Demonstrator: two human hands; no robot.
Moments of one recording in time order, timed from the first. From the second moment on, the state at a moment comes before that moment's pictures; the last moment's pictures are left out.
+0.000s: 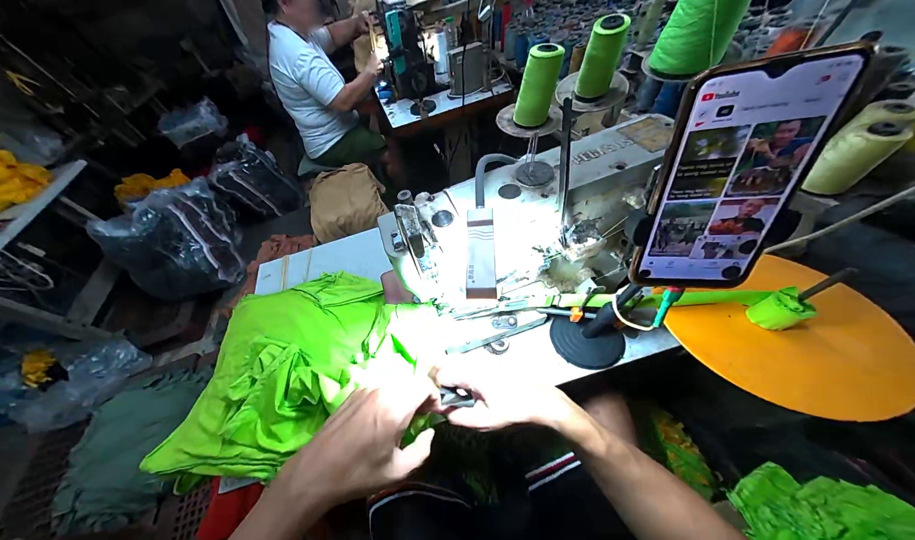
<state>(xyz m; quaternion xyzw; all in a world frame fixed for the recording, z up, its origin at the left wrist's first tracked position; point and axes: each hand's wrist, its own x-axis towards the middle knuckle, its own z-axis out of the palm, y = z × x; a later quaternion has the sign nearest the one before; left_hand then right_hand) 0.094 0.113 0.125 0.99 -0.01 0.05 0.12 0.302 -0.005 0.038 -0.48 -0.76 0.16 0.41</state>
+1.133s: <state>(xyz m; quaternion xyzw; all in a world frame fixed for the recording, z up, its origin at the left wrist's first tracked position) 0.128 0.189 0.130 1.00 0.07 0.04 -0.01 0.326 -0.007 0.000 -0.59 -0.60 0.19 0.51</state>
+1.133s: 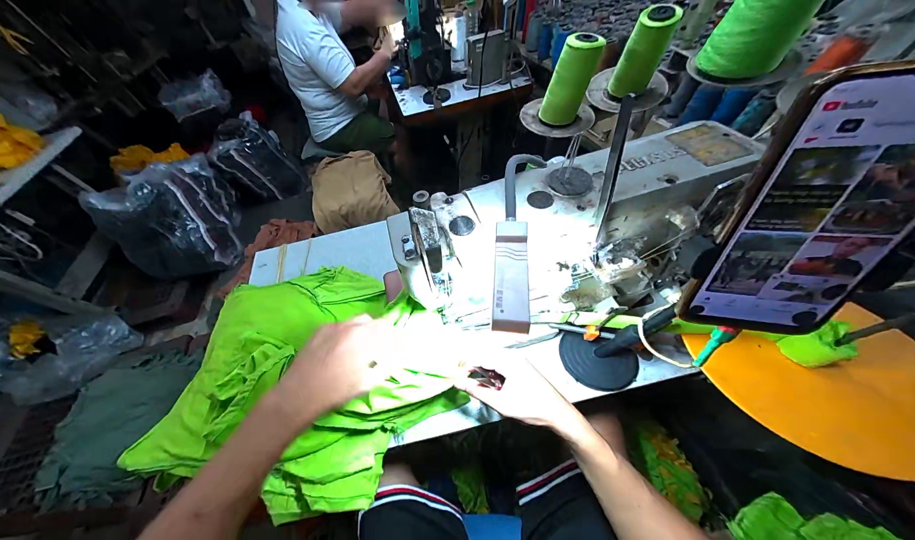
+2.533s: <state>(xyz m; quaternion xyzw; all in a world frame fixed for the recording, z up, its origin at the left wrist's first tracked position) 0.115 0.196 0.132 0.99 0.00 0.14 0.01 0.305 -0.023 -0.026 -0.61 -0.56 0.20 0.53</state>
